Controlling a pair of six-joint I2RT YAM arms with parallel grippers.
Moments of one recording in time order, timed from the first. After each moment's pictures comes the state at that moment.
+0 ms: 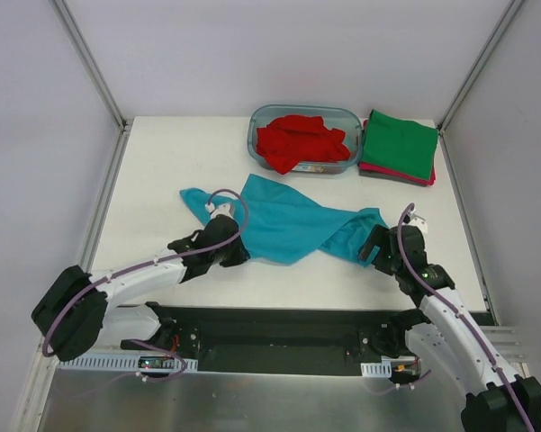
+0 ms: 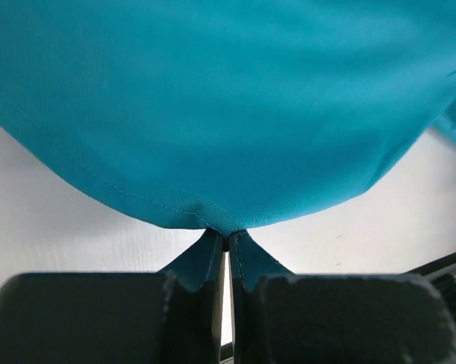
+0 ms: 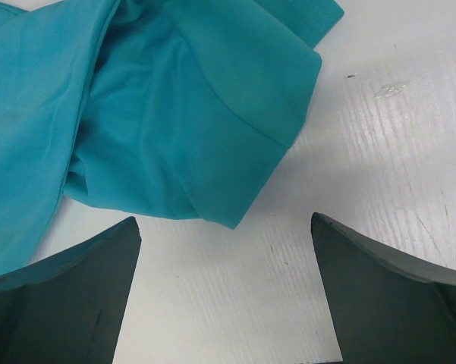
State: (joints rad) left arm -0.76 1.22 0.50 -0.13 -0.06 -0.90; right arm 0.30 0.68 0.43 -0.56 0.19 0.63
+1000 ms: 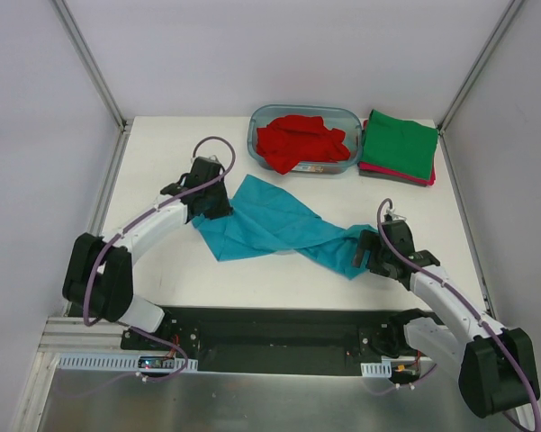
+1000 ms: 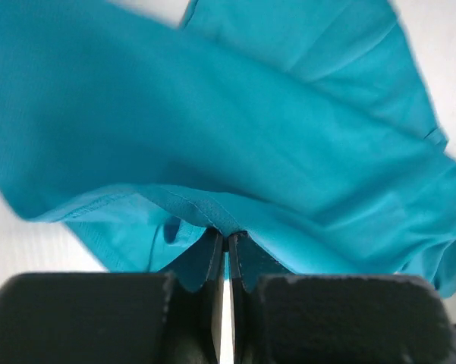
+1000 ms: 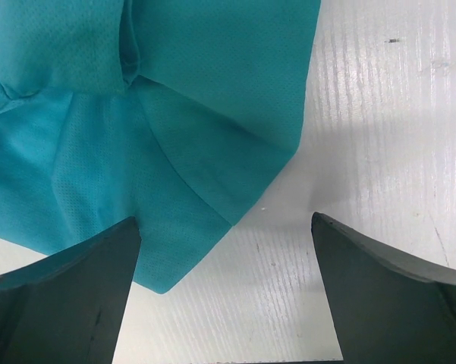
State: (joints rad) left arm -0.41 1.43 0.95 -0.46 0.01 -0.65; right arm 0.30 0.94 0.44 -0.51 0.12 0.51
